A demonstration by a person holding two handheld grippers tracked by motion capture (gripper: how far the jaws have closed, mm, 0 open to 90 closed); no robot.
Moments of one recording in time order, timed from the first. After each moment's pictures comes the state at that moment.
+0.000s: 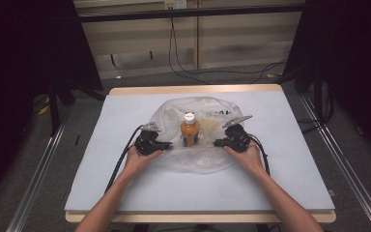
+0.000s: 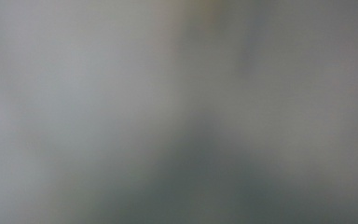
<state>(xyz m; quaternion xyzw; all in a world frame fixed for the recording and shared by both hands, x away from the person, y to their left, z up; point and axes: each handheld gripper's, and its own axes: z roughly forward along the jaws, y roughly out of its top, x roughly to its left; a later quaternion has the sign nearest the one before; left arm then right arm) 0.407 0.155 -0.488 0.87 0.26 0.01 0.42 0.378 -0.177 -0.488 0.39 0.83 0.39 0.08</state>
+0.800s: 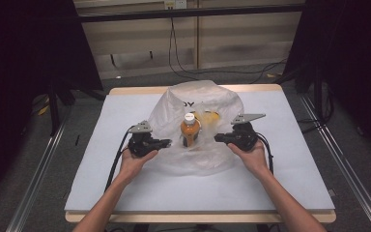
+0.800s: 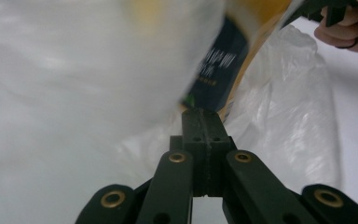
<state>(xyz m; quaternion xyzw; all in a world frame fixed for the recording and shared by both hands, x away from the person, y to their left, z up) 0.380 0.170 -0.449 0.83 0.24 0.03 0.50 0.351 -0.186 -0.442 0.37 0.79 0.48 0.10</state>
